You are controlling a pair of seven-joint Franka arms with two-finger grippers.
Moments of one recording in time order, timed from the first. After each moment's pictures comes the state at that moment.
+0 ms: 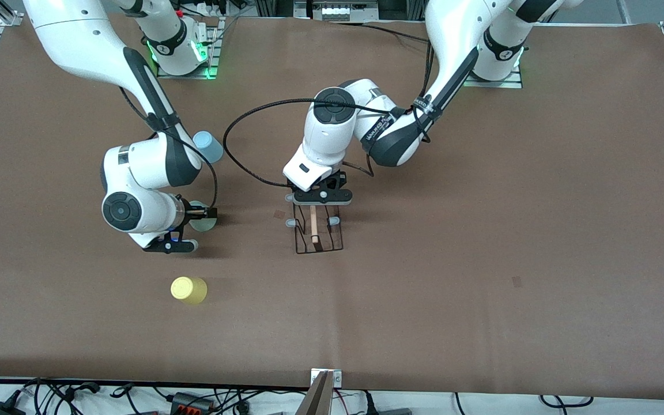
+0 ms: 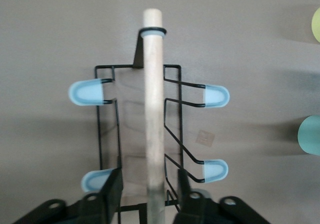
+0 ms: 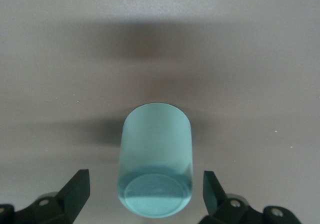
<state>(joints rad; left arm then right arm) -0.58 0.73 -0.28 -1.30 0.13 2.17 -0.95 0.24 0.59 0.01 -1.71 0.04 2.01 0.22</state>
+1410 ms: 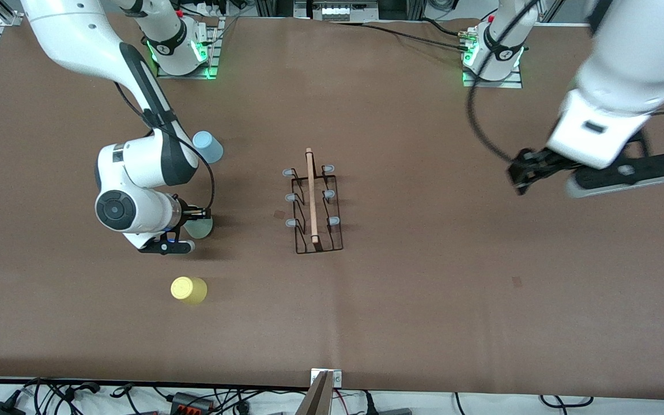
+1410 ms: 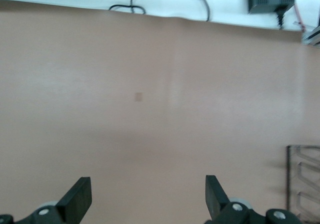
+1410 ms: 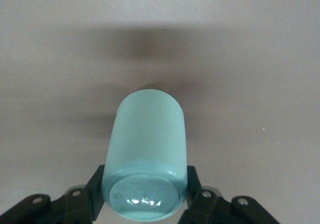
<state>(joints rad) -0.05 0.26 -0.27 -1.18 0.22 1.51 -0.43 0.23 0.55 0.01 -1.64 0.04 1.93 0.22</state>
